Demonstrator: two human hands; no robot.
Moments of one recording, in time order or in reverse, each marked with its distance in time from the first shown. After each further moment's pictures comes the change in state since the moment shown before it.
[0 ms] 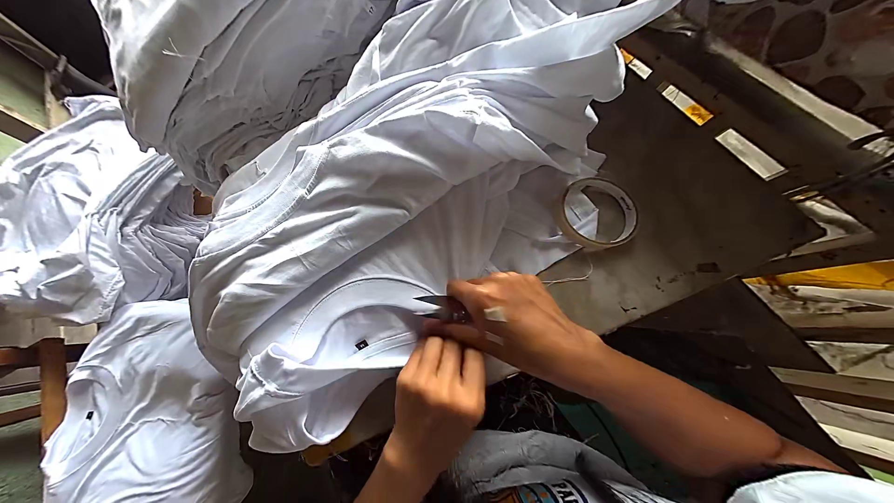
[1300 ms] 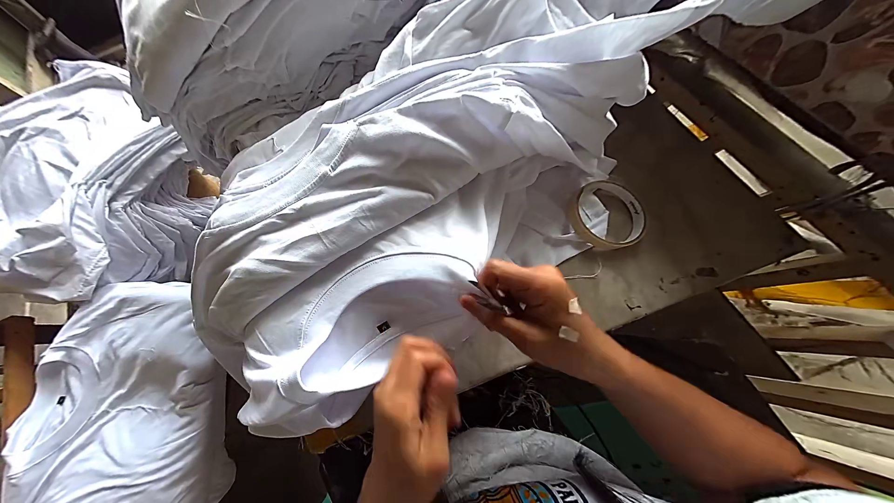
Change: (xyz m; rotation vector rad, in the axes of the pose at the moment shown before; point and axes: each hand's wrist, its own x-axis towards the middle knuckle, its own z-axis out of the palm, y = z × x) left_hand -0.027 -0.015 -0.038 -0.924 -0.023 -0.418; right_hand -0.001 0.002 0.005 0.639 0.139 -0.143
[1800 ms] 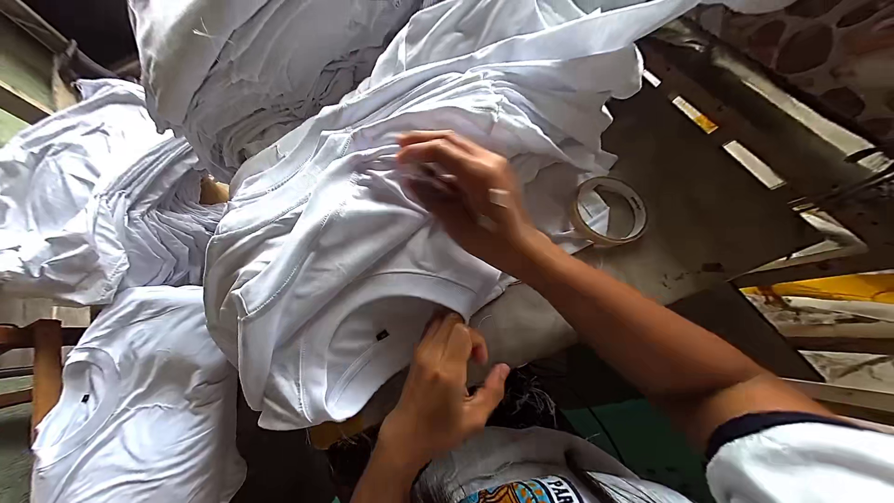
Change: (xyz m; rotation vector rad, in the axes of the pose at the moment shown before) left_hand 0.024 -0.017 0.018 0.292 -0.121 0.182; right_hand 0.101 0.018 -0.002 -0.351 0.101 -0.197
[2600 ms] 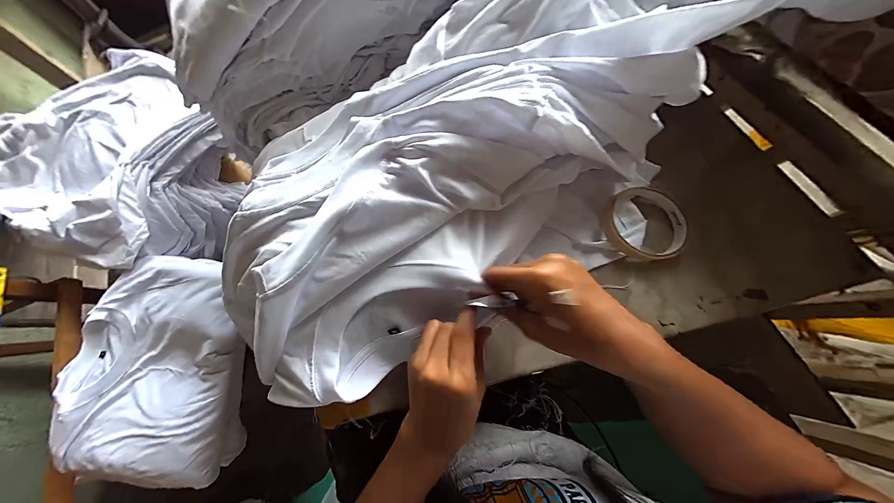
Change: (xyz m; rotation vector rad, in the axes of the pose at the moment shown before) left_hand -0.003 0.003 0.018 0.451 0.346 -0.021; right_hand -0.082 -0.028 -0.028 -0.114 -0.328 0.158
